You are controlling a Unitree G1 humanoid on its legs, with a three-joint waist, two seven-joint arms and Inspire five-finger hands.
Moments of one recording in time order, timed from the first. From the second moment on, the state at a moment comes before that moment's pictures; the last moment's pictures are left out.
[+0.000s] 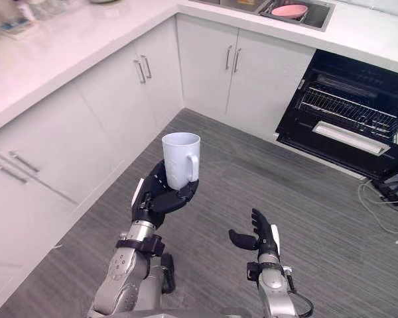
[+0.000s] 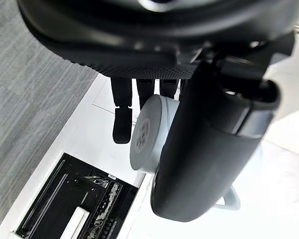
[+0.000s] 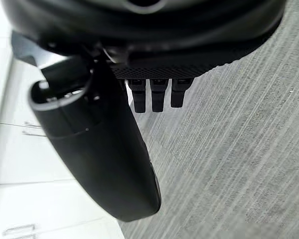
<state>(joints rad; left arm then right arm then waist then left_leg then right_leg) 0.19 0.05 -0.34 -0.15 -0.33 -0.16 0.09 0.16 -0.12 -0.01 0.44 0.01 -0.08 -0.17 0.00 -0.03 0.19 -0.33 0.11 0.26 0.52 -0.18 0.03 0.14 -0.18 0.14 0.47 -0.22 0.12</state>
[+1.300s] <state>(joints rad) 0.15 0.04 -0.31 -0.23 -0.15 -0.16 0.23 0.04 -0.14 0.17 0.19 -0.02 -0.10 -0.16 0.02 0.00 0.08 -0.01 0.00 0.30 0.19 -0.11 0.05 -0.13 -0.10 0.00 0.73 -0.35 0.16</state>
